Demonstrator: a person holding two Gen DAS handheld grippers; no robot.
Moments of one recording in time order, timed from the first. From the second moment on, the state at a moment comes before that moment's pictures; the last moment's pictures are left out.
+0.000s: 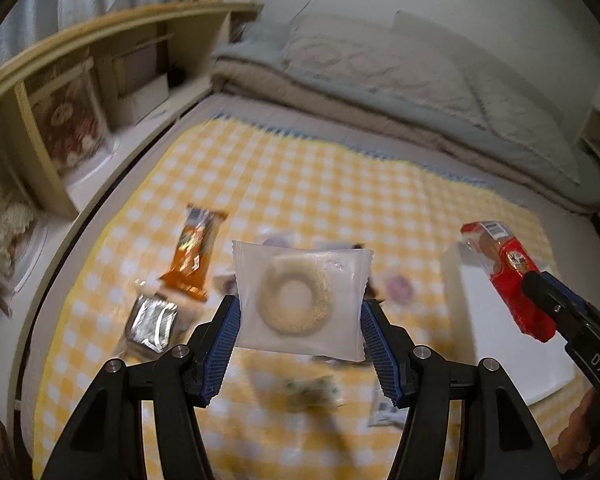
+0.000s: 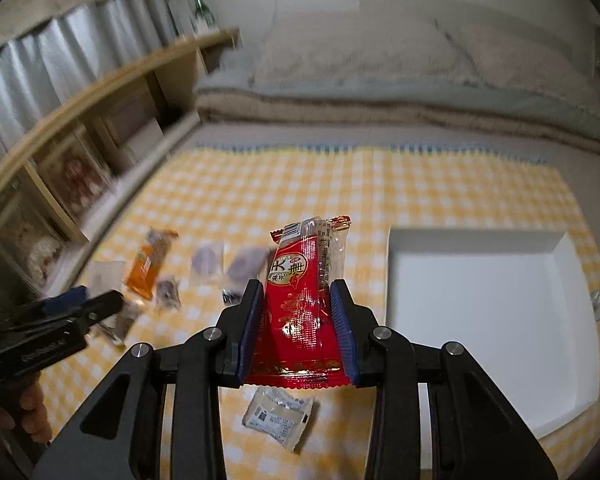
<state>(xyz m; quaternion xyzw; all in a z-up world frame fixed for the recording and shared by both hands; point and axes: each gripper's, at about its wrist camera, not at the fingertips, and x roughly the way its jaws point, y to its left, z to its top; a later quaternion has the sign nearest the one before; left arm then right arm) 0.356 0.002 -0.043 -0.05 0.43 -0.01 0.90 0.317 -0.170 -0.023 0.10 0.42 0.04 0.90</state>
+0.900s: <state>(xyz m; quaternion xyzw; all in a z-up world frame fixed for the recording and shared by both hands) 0.281 -0.143 0.034 -0.03 0.41 -0.14 0.90 0.229 -0.326 0.022 0.14 0.33 -0.09 0.93</state>
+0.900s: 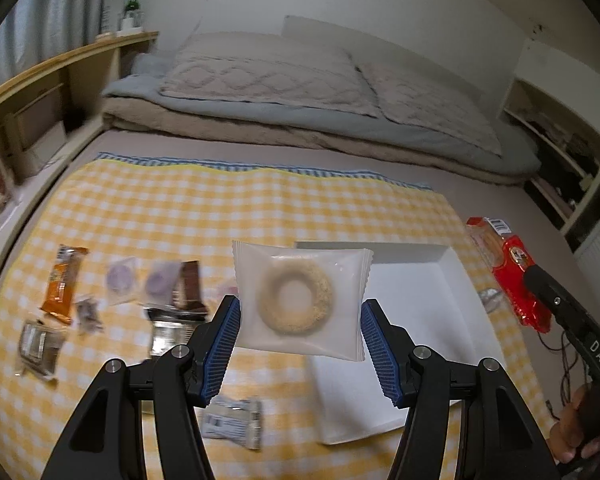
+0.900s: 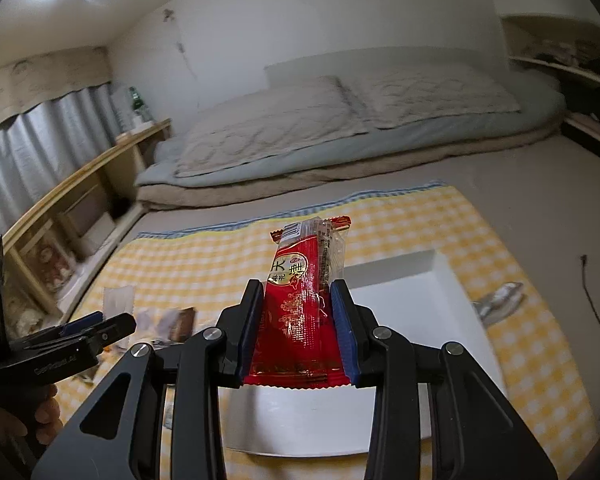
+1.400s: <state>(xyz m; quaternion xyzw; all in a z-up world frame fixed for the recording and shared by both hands) 0.312 -0.219 -0.013 -0.03 0.48 -0.15 0.86 0.208 -0.404 -0.011 0.12 0.38 -0.14 0.91</state>
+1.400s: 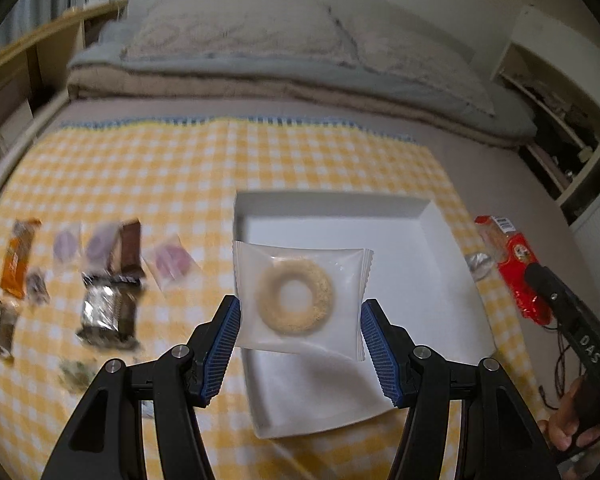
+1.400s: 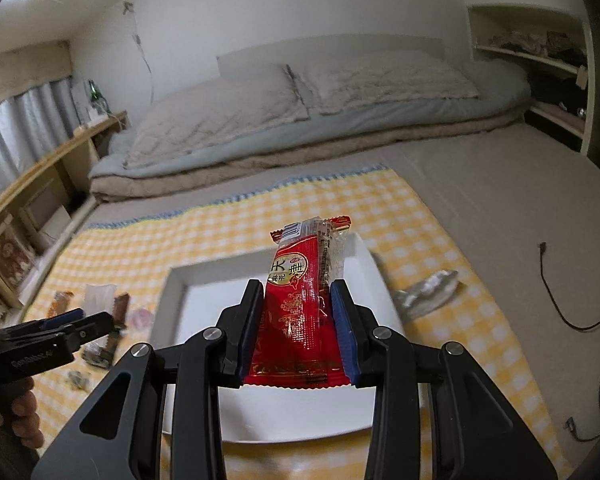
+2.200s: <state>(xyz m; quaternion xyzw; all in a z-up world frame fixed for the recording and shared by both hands) 0.366 -0.247 -0.095 -0.06 0.59 -0.14 0.79 0.229 -0.427 -0.047 0.12 0.45 -0.14 0.87</state>
